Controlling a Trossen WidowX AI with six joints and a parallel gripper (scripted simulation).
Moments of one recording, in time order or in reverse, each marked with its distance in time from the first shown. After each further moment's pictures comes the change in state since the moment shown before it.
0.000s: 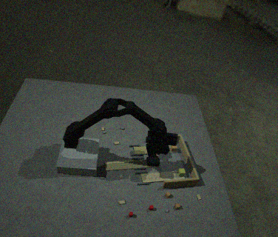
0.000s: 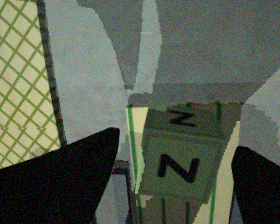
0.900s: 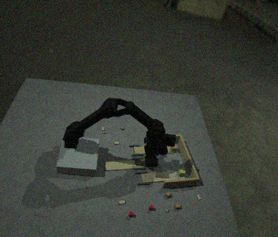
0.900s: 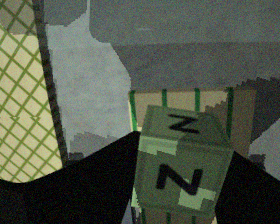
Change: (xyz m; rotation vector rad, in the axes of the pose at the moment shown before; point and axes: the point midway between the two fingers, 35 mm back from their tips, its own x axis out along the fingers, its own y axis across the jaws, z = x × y) arm 0.007 0.001 -0.009 -0.001 0.014 0.001
